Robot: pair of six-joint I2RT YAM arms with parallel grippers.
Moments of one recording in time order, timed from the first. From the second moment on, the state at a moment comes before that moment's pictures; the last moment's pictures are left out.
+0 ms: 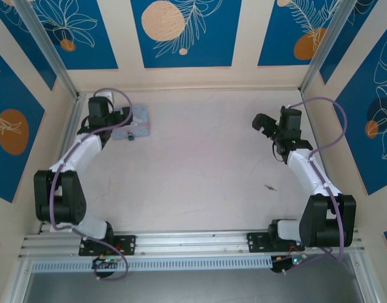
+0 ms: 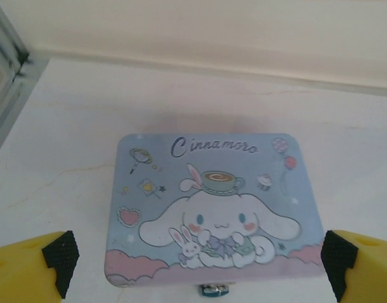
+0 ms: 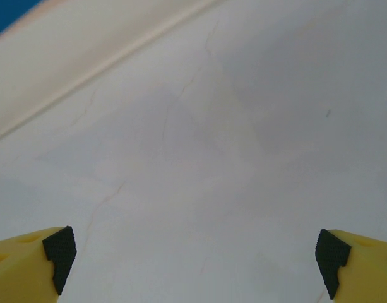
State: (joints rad) left arm -0.02 1.59 1.17 -0.18 -0.10 -0.16; right arm -0.01 1.29 0.90 -0.26 -0.08 0.49
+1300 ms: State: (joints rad) left arm -0.25 2.02 1.45 -0.34 0.29 -0.38; right arm 0.01 1.24 0.88 -0.42 -0.45 0.73
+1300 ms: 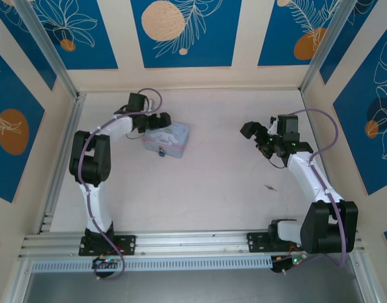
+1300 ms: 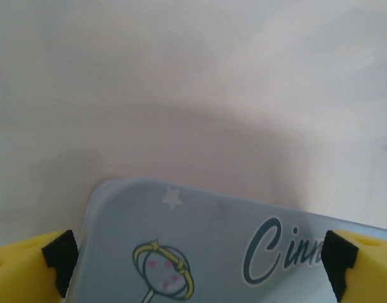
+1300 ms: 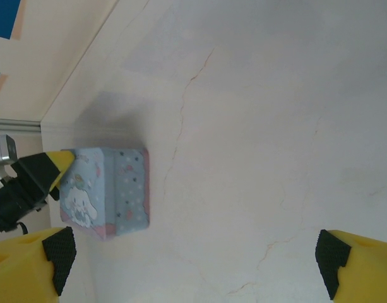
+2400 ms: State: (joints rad) left arm -0.65 1.56 0.84 0.01 0.11 -0.80; right arm 0.25 1.20 0.84 -0.55 -0.33 0.92
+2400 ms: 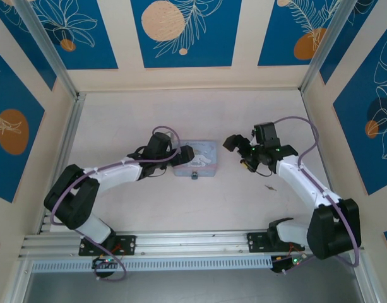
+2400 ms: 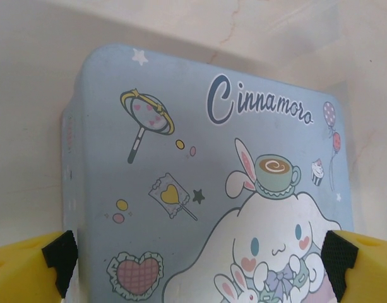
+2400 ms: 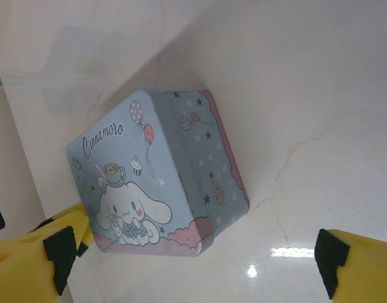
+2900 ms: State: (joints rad) left arm -0.69 1.61 0.85 0.01 0.14 -0.83; right arm 0.36 1.06 0.66 -0.57 -0.28 1.11
